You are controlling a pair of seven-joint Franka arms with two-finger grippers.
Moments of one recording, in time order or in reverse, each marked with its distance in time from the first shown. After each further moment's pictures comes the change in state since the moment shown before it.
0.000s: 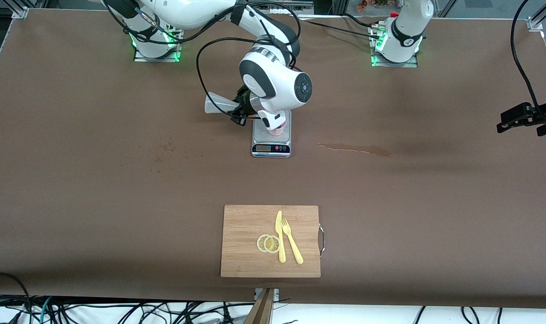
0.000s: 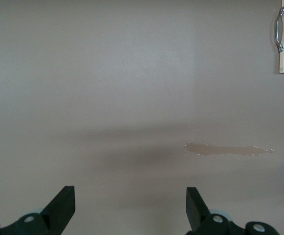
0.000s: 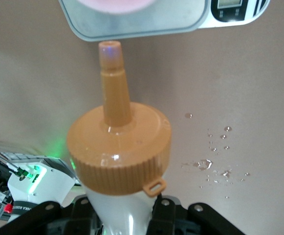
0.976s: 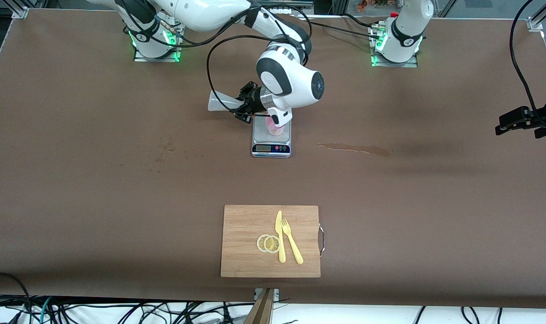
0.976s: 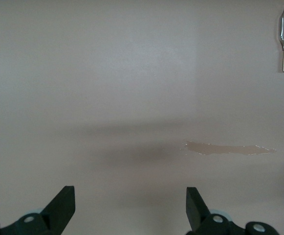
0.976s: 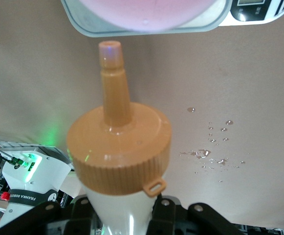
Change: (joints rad) left arm 0.007 0.018 0.000 0.000 0.000 0.000 0.000; right arm 0.106 0.076 -0.046 0.087 -0.049 -0.082 0.000
